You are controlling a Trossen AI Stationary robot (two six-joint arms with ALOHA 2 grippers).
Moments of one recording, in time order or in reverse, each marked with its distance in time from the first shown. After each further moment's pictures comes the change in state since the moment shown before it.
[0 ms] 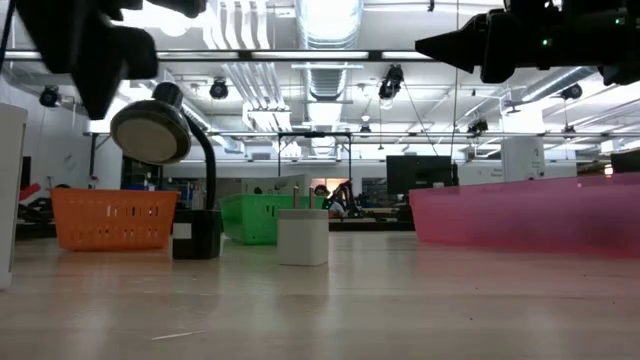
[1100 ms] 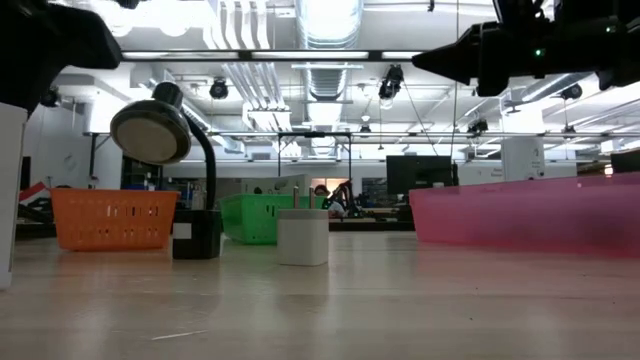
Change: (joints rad) left arm -0.165 0.145 0.105 -0.182 -0.054 0.011; right arm -0.040 0.000 0.000 -0.052 0.000 0.018
